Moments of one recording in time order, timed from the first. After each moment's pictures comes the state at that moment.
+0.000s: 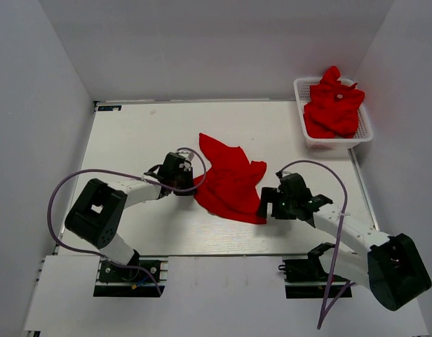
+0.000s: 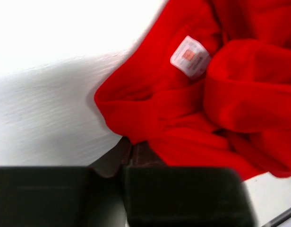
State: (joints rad) left arm -0.50 1.58 0.73 -0.04 0.15 -0.42; right arm 0.51 1.06 0.45 -0.36 -0.14 0.48
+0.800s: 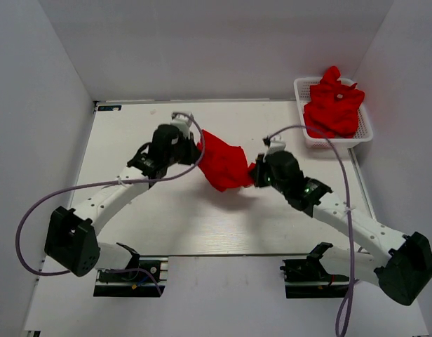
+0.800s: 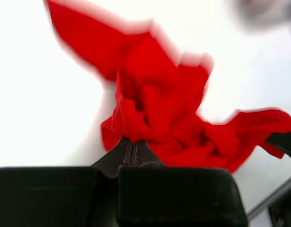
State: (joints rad) left arm -0.53 1.34 0.92 -0.15 0.10 -0.38; right arm 0.73 1.07 0.68 -0.20 0.11 0.44
